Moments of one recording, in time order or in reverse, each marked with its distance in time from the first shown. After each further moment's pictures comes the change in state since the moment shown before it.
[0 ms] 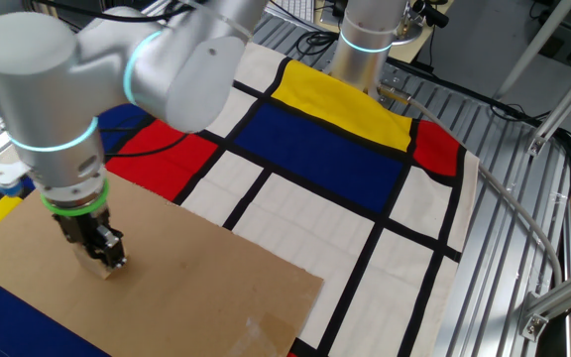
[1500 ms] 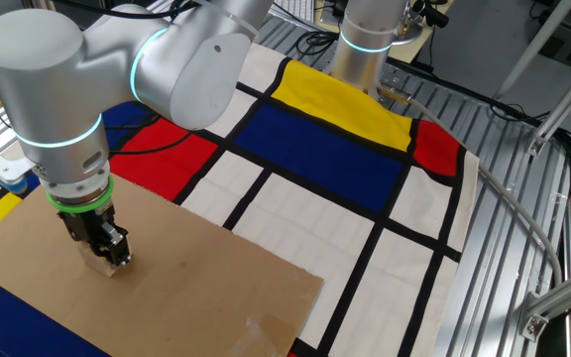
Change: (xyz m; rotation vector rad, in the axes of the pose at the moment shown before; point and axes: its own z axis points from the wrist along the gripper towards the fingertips) arm 0.001 0.000 0.001 -0.037 0.008 0.003
